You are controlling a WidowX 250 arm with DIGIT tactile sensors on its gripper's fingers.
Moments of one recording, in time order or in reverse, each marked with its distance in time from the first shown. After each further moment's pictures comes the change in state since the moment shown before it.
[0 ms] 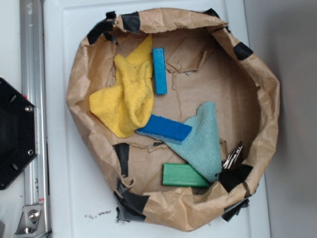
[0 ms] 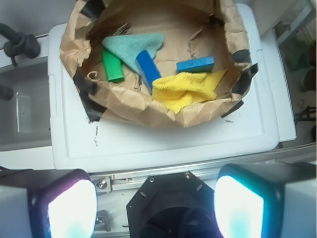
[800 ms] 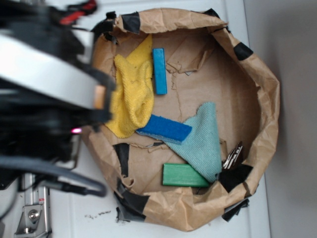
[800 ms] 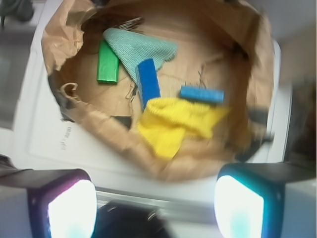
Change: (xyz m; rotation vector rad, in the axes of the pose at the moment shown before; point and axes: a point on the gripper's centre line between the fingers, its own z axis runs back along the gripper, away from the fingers) arm 0.073 0.009 -0.062 0.106 0.071 -0.472
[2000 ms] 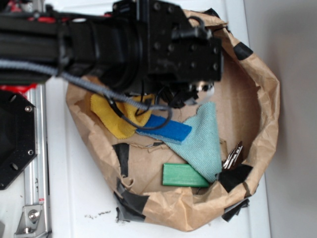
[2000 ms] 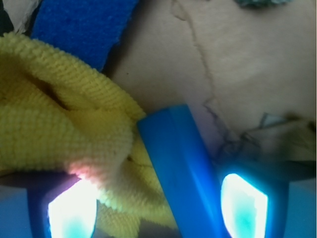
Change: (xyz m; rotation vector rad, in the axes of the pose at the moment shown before) arm 0.018 0.069 -0.157 -0.106 0.276 -0.707
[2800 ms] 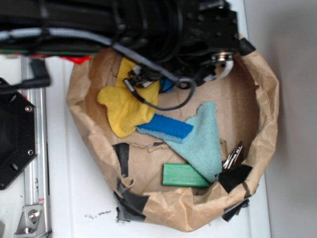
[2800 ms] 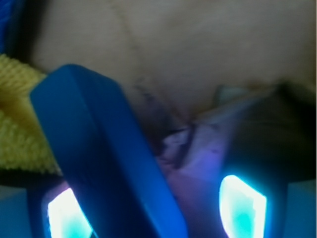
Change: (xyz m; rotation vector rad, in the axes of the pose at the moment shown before) arm 0.002 0.033 -0.018 -0.004 -0.004 0.082
